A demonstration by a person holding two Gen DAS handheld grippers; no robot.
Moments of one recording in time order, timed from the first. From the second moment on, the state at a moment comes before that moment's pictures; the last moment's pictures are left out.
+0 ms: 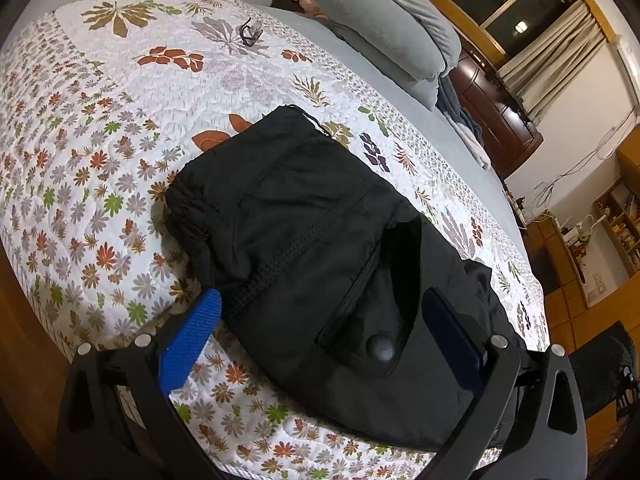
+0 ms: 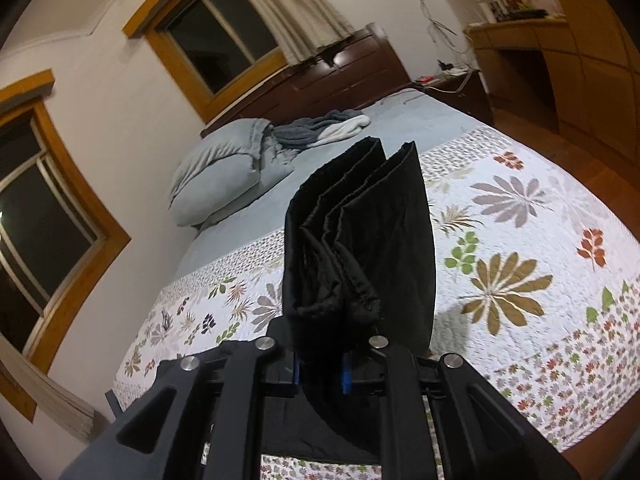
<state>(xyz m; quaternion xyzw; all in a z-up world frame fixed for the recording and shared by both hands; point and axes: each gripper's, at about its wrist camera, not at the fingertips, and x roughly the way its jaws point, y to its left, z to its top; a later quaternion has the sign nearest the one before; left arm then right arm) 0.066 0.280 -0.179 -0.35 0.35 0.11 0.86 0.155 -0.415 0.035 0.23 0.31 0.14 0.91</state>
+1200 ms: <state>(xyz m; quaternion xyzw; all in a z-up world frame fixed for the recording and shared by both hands) 0.048 0.293 -0.186 -0.40 0.35 0.10 0.84 0.157 -0.133 -0.043 -0.11 0.39 0.18 0.89</state>
